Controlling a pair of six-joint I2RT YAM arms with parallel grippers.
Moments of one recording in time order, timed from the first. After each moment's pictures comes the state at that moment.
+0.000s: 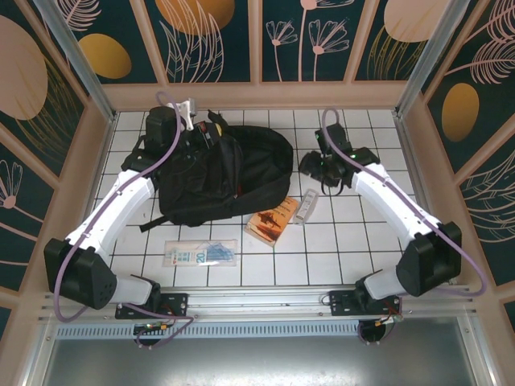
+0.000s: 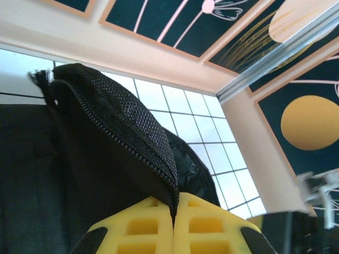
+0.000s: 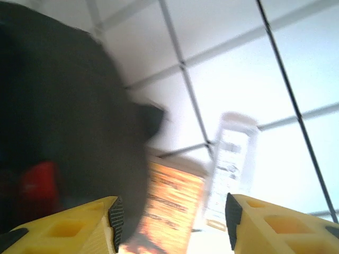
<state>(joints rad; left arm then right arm) -0.33 1.38 1.23 -0.22 0.34 -0.62 0.45 1.44 1.21 -0.80 0.02 0.78</state>
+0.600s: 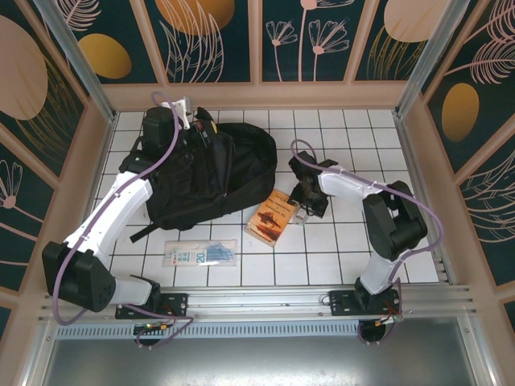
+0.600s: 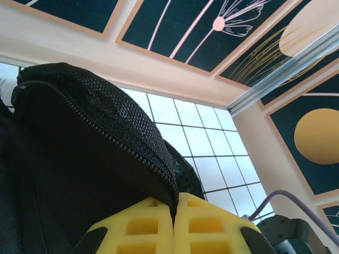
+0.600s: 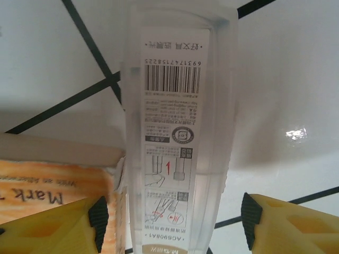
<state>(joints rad) -0.33 1.36 1.22 -0.21 0.29 -0.60 0.53 1.75 1.12 -0.80 0.03 0.93</state>
